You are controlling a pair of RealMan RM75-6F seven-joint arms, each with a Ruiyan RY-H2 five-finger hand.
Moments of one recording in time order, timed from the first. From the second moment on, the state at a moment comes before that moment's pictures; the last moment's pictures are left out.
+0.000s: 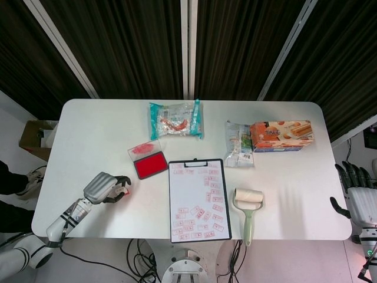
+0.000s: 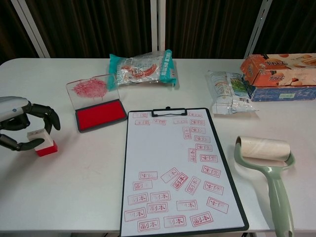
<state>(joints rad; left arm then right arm) -0.50 -1.57 0.15 -1.02 1.69 1.22 -0.42 0.08 -1.14 0.05 -1.43 -1.47 1.42 0.03</state>
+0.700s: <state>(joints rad) -0.48 -1.45 0.08 -1.20 1.70 1.40 -0.36 0.08 -1.14 0.05 -1.45 -1.48 1.43 0.03</state>
